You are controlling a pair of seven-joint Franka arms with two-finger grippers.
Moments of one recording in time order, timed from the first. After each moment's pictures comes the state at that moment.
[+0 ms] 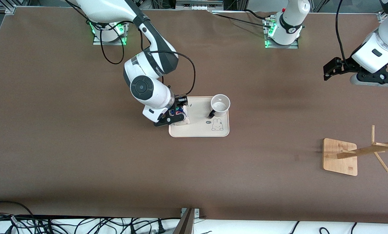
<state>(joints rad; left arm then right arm) -0.06 -0.07 -0.02 -1.75 0.03 1.64 -0.02 0.62 0.61 -0.01 -1.46 0.29 2.00 0.28</state>
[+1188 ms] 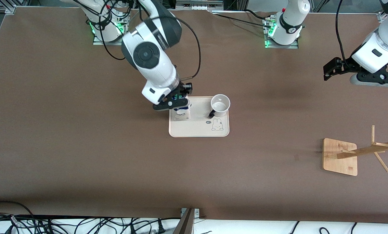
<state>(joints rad) -0.06 -0.07 -0.02 -1.75 0.03 1.64 -0.02 0.68 0.43 -0.04 -1.43 0.18 1.86 0.48</state>
